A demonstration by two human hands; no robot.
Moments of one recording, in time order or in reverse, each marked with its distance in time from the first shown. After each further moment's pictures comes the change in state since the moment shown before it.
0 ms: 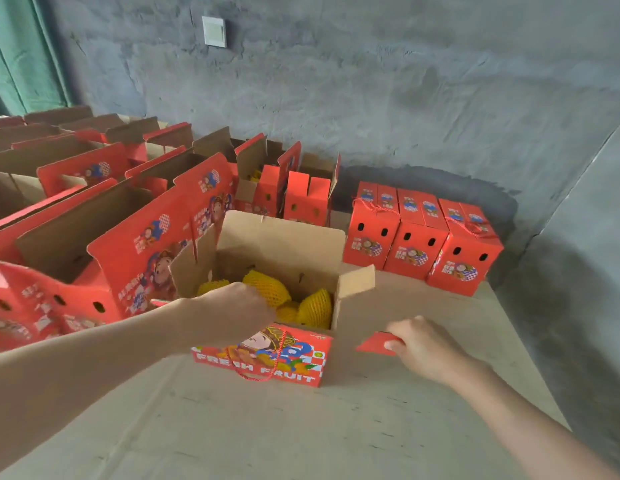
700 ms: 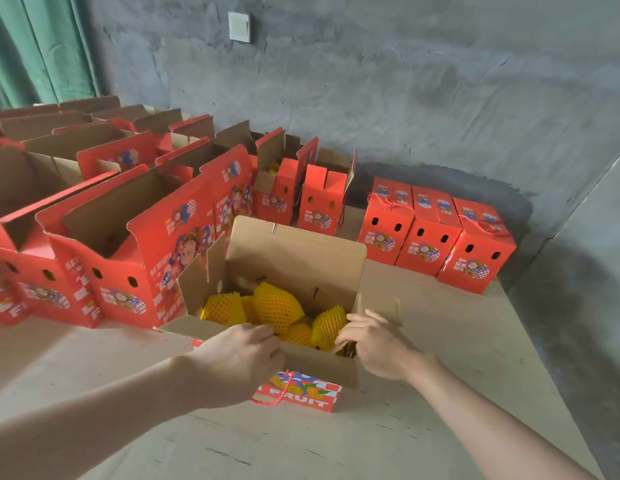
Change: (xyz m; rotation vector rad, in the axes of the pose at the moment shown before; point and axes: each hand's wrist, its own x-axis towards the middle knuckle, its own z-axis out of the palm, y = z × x) left_hand -0.093 0.060 0.004 -0.251 0.439 0.143; right_hand 0.008 -0.051 0.049 0.040 -0.045 -0.390
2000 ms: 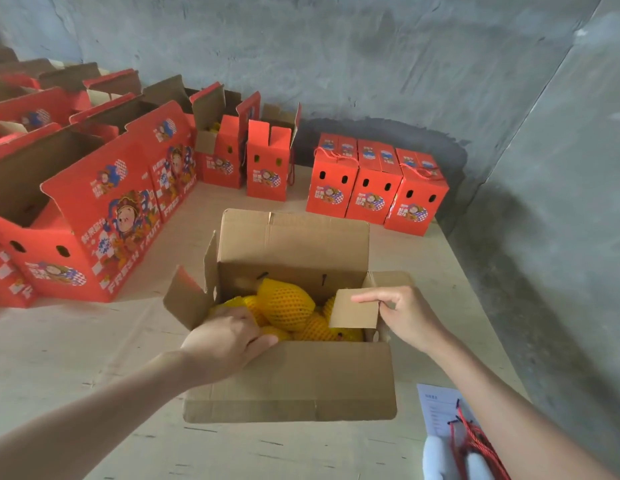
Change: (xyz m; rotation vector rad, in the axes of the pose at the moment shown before) left_hand 0.024 0.056 0.070 -0.389 -0.184 -0.405; right_hand -0.131 0.015 -0.004 0.519 0.396 0.303
